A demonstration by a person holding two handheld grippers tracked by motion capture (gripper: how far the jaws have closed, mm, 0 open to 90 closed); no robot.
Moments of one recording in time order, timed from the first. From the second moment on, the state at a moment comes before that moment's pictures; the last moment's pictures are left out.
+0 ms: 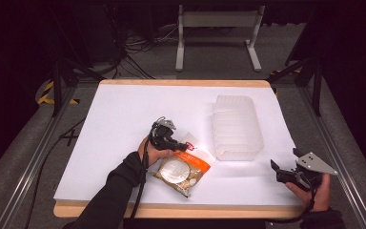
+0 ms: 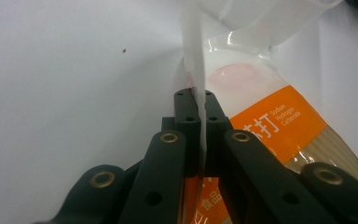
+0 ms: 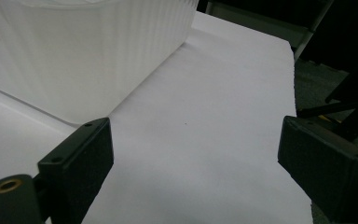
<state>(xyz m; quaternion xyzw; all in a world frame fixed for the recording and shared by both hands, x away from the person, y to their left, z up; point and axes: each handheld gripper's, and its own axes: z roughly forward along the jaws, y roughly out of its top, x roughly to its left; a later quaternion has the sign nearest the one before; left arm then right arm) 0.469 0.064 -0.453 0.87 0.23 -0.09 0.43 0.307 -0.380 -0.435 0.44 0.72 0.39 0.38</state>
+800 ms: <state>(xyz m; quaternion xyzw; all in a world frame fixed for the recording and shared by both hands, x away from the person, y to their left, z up) 0.398 0.112 -0.360 0.81 0.19 0.05 0.56 0.305 -0.382 -0.432 0.44 0.72 0.38 0.39</state>
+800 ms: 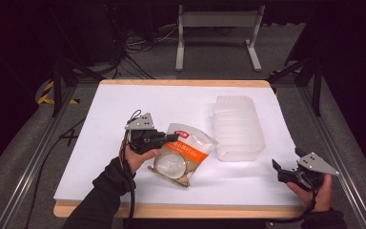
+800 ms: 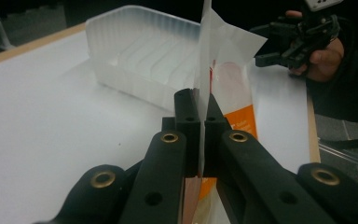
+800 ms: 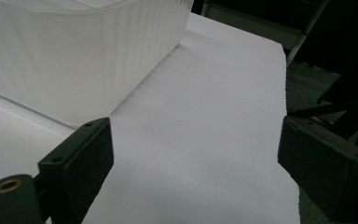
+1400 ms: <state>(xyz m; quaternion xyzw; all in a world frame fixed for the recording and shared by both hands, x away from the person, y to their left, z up) 0.388 0.098 -0.335 0.79 0.16 0.12 0.59 0.304 -0.381 -0.431 0.42 0.73 0.39 0.37</state>
